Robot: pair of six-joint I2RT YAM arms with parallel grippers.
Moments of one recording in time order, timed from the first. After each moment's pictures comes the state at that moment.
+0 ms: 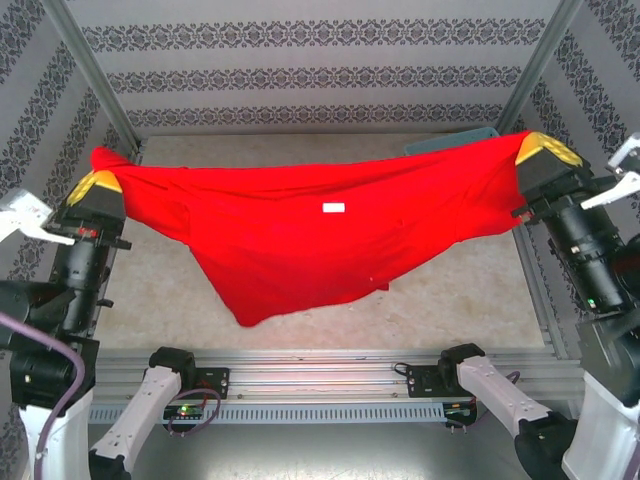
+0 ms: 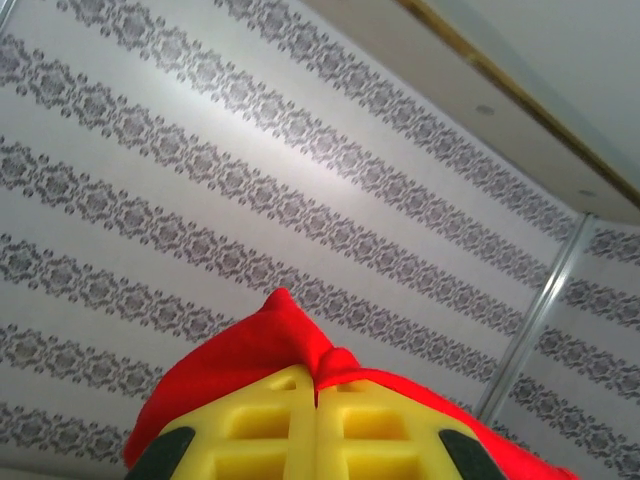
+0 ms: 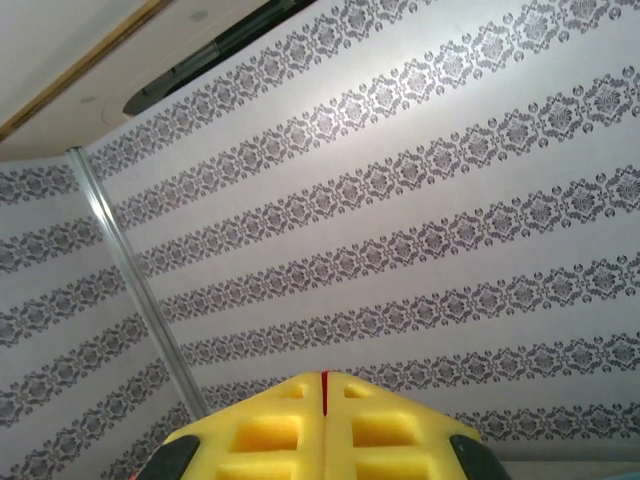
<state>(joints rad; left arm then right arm) -0.12 0.60 1.34 -0.38 0.00 -0.50 0.21 0.87 1.84 -0.72 -0.09 0.41</state>
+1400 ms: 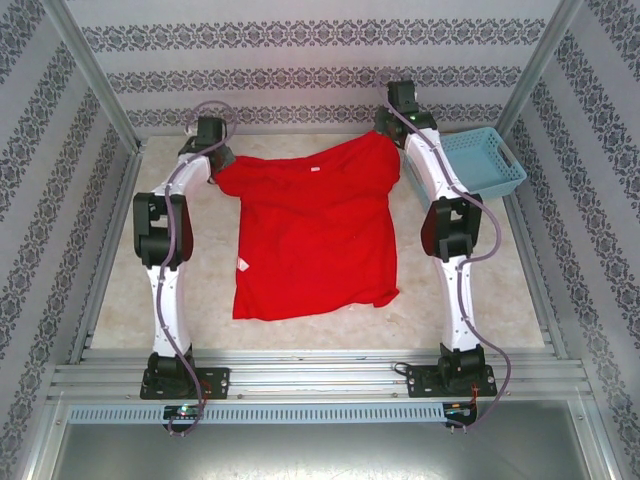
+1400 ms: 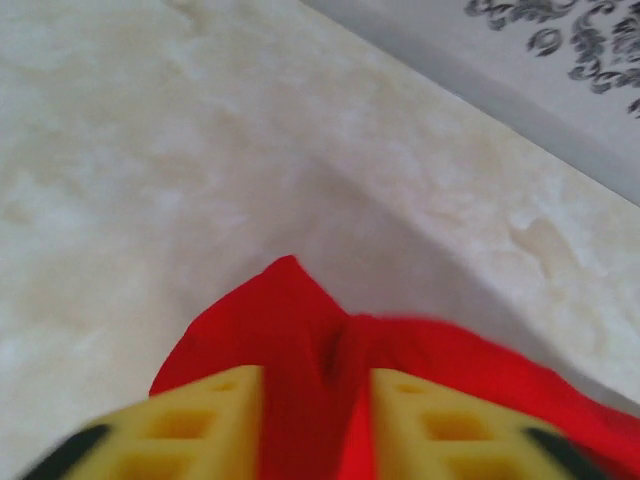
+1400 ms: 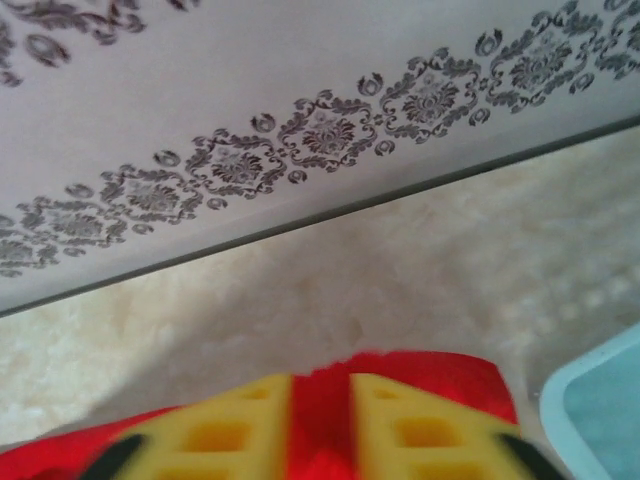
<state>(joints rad) -0.01 2.33 1.99 -0.48 -0.16 -0.55 0.16 2.50 2.53 -0.74 0.09 0.47</state>
